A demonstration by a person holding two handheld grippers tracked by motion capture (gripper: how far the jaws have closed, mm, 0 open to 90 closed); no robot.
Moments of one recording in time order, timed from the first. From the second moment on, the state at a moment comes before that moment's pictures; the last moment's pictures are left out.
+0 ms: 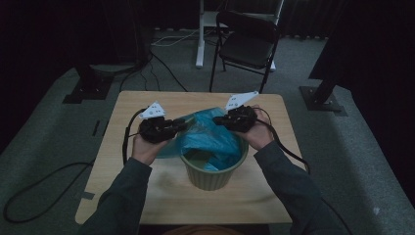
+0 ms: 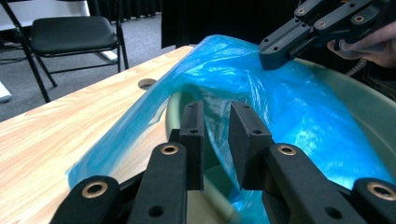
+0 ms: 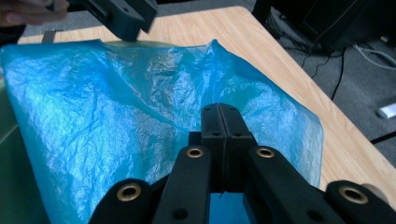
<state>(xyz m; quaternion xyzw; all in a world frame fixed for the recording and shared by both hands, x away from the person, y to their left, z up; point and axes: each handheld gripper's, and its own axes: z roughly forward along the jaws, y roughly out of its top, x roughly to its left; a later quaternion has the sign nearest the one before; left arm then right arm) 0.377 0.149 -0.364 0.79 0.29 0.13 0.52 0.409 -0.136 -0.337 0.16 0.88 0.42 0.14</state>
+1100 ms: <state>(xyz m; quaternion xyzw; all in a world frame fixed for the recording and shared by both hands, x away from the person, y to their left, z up) 0.380 0.132 -0.358 0.79 0.29 0.16 0.51 0.403 -0.148 -0.334 0.14 0.87 0.45 0.14</state>
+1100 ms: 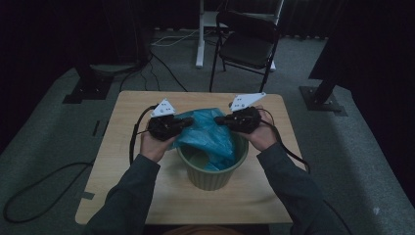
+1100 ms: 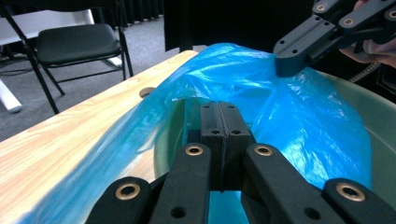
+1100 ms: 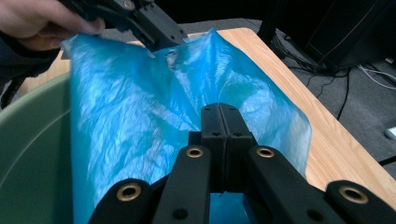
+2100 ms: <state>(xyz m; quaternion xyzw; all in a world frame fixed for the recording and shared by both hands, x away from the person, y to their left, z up) 0.381 0.179 -0.368 0.77 0.35 0.17 0.51 0.399 -0.200 -0.348 0.19 0.87 0.44 0.14</state>
